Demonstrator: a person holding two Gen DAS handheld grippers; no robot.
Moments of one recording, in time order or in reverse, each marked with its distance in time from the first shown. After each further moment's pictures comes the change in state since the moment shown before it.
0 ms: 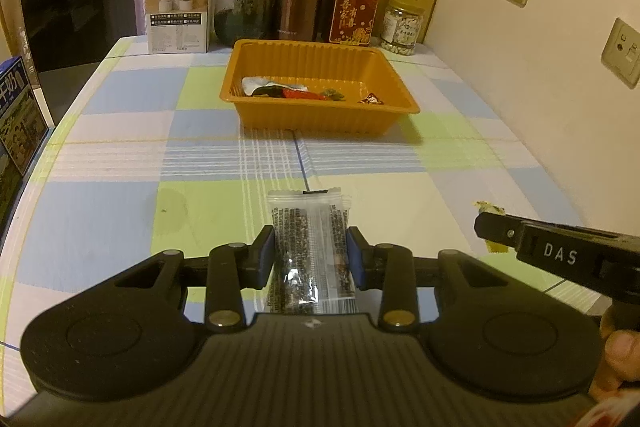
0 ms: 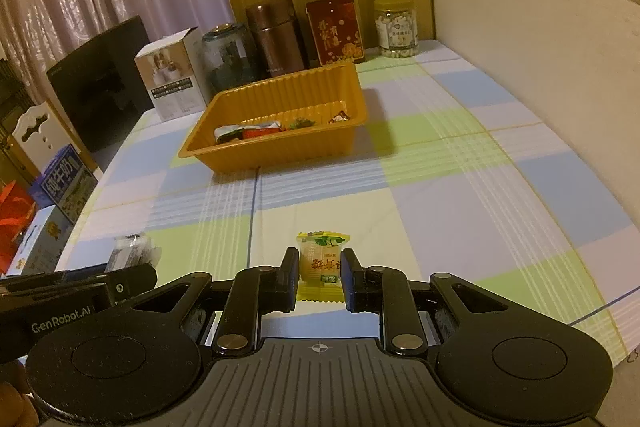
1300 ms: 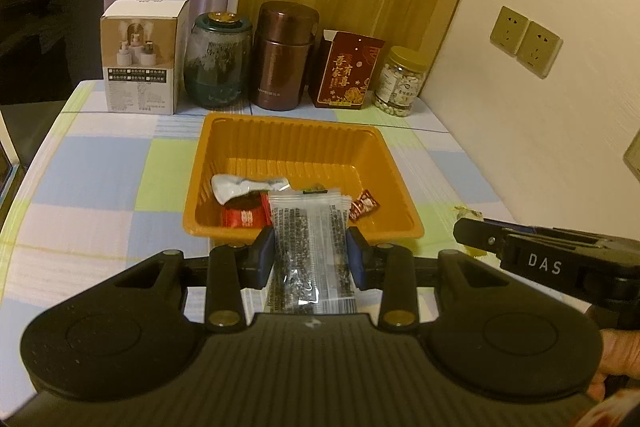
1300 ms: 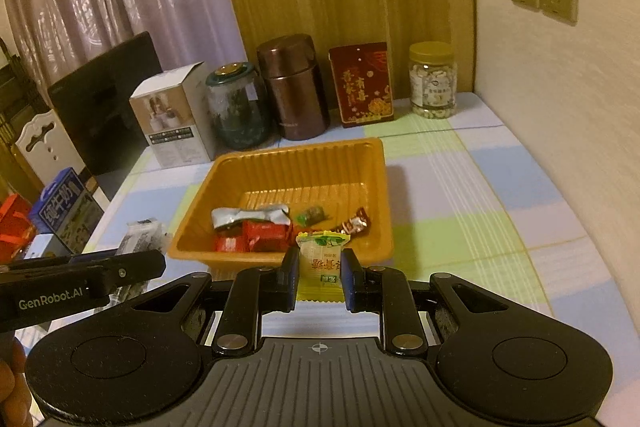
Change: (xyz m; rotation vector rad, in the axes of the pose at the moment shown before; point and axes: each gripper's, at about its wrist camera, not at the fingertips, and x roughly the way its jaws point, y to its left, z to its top) left arm 0.077 0.014 0.137 -0.036 -0.037 -0.073; right arm 0.080 0.001 0.136 -0.086 -0.020 0.050
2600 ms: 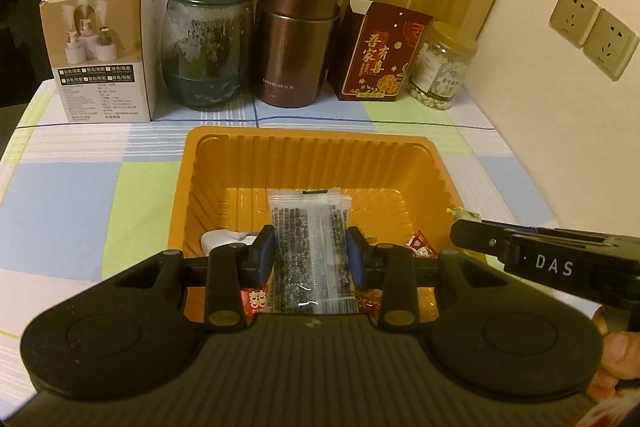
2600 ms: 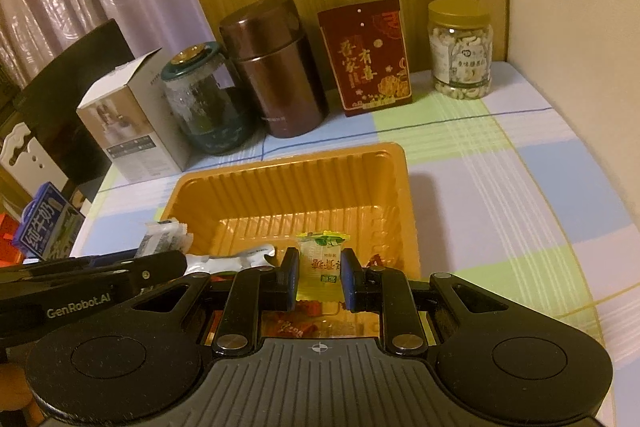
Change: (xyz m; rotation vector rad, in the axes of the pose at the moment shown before) left arm 0.140 0.029 0.059 0.009 0.105 0.019; right arm 0.133 -0.027 0.055 0.076 0.115 0.032
